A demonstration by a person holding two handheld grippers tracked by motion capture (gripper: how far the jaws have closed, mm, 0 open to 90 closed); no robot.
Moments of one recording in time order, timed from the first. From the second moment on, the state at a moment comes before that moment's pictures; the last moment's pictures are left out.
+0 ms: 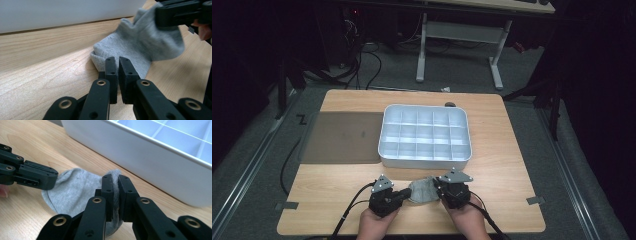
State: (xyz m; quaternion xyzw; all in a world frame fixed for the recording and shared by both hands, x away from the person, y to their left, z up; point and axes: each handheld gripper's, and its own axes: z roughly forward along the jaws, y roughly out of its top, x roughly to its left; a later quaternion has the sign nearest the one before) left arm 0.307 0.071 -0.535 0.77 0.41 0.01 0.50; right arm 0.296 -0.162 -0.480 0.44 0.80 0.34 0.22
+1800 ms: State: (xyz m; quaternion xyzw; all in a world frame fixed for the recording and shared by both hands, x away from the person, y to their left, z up) left arm 0.305 0.067 -0.536 0.78 0.39 0.02 0.49; right arm 0.279 -0.146 -0.501 0.42 0.80 0.39 0.18
